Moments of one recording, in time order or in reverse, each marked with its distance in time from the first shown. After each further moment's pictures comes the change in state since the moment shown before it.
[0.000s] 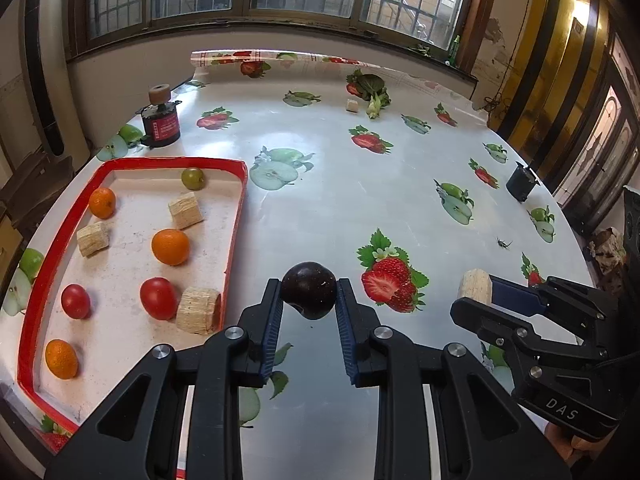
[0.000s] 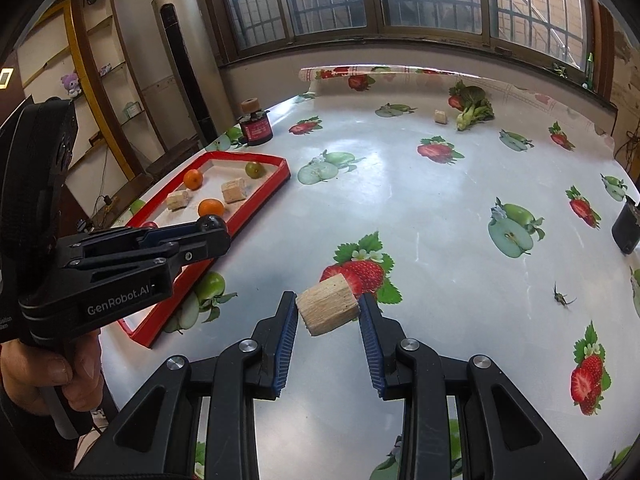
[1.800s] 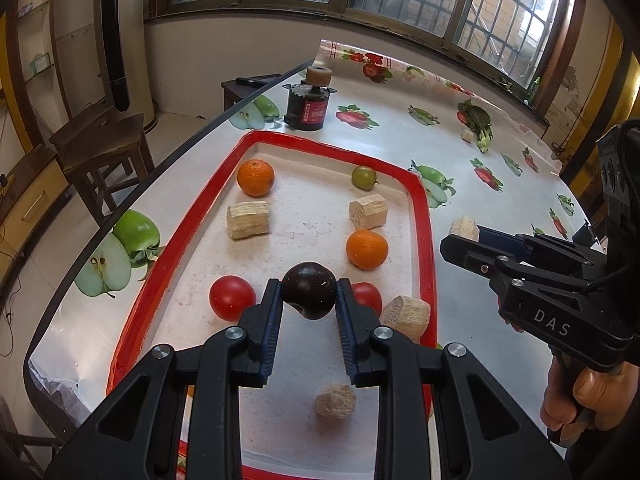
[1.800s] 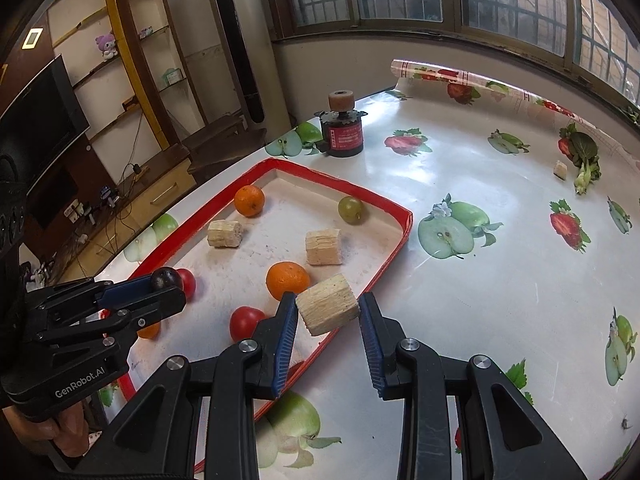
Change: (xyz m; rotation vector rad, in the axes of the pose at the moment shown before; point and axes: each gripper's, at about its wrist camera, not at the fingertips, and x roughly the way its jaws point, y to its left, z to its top) left arm -0.008 0.141 -0.005 -0.202 0.009 0.149; right arm 0.114 0.104 0.086 -0.147 0.063 0.112
